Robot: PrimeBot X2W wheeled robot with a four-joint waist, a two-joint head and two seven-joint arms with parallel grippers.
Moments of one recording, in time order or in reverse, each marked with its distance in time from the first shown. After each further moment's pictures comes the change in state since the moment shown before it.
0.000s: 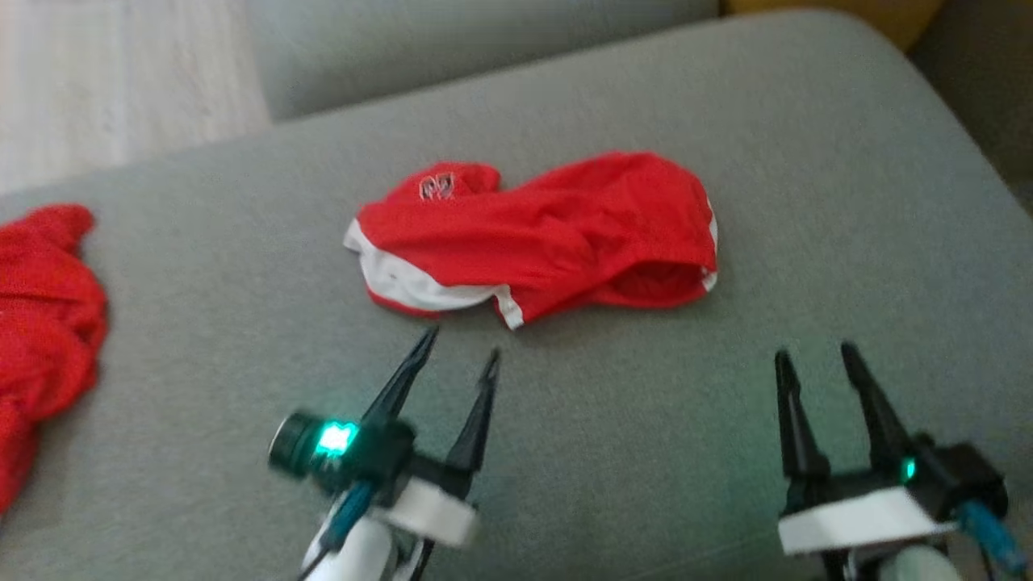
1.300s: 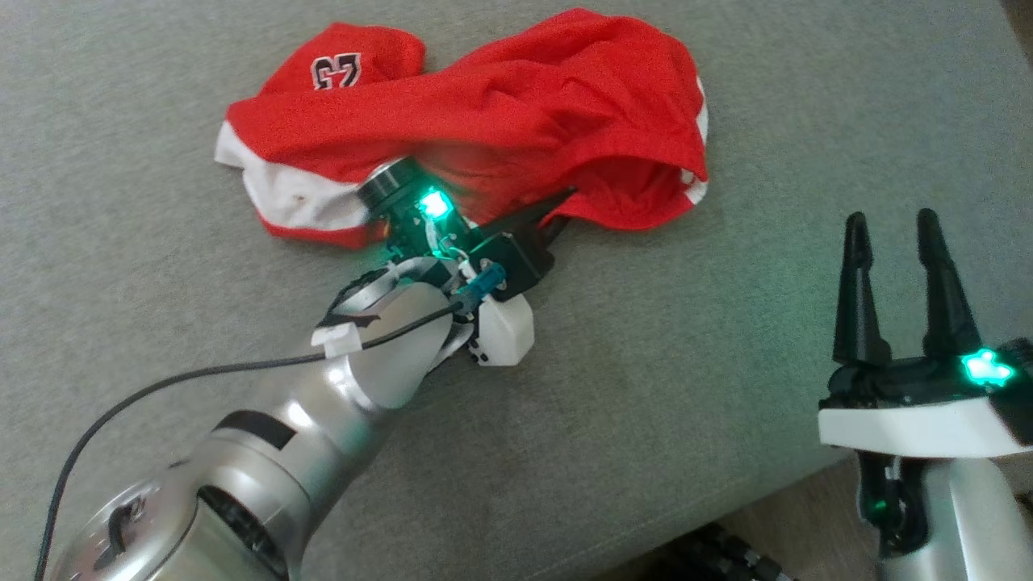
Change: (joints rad) left arm -0.838 -0.040 -0.577 0.714 -0.051 -0.121 -0.009; right arm -0.187 0.001 -0.050 -0.146 0.126 0.000 0.000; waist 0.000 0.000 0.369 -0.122
